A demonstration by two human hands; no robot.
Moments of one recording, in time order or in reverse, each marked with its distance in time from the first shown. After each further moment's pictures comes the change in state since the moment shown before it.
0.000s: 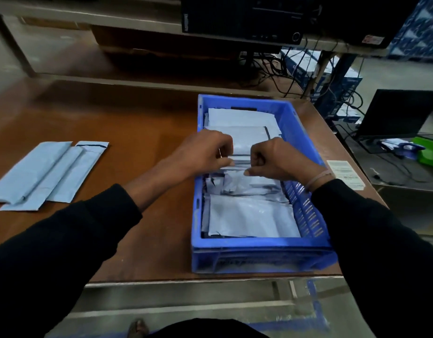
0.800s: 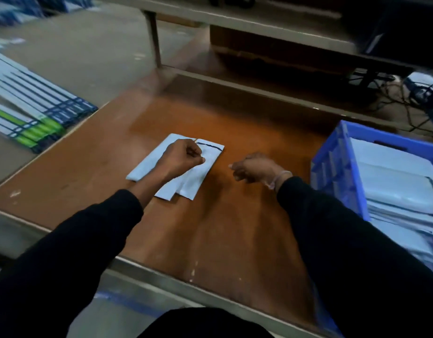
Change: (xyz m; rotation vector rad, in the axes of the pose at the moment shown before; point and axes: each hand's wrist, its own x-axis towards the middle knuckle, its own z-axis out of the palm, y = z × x) left_hand -0.230 -0.303 -0.064 -0.366 0.296 -0.808; right_hand 0.218 -0.297 0.132 0.899 -0.391 0.293
